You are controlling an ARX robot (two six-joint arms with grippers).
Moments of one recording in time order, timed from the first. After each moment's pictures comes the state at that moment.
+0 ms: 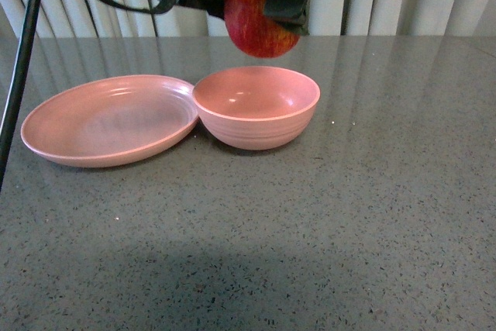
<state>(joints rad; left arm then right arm) -0.46 1.80 1.43 -0.22 0.08 0.09 0.00 0.00 0.01 0.00 0.00 0.01</state>
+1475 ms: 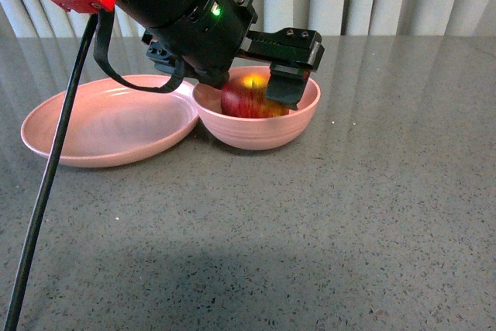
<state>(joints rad) -0.45 1.91 1.42 -0.24 0.05 0.08 0.00 0.00 0.01 0.00 0.00 0.01</state>
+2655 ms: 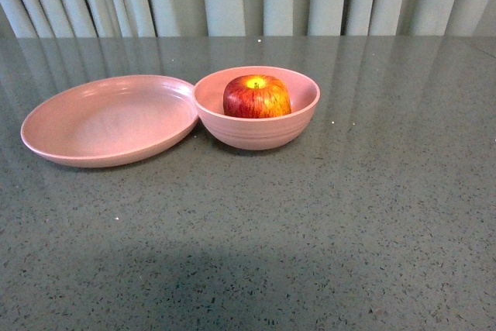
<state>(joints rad) -0.37 1.53 1.36 -0.04 0.04 0.06 0.00 0.00 0.01 0.00 0.00 0.01</state>
